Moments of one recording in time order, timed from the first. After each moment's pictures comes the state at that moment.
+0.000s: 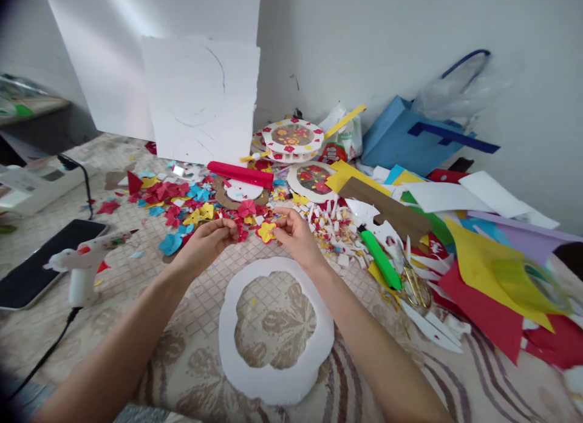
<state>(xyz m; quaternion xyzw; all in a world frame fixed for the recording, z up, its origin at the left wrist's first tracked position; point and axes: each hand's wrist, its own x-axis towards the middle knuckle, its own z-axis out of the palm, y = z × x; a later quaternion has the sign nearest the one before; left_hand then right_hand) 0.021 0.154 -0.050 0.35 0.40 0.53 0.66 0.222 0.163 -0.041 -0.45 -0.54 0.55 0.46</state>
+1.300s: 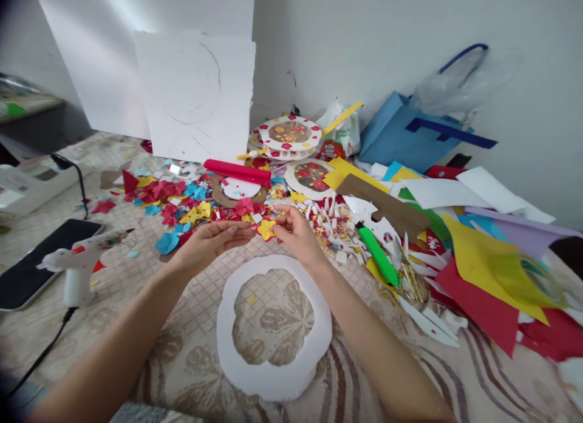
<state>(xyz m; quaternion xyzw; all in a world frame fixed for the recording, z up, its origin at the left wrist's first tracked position) 0.022 0.148 -0.043 0.41 0.38 0.45 0.70 0.227 0.162 -0.039 -0.45 -0.55 0.54 0.46</state>
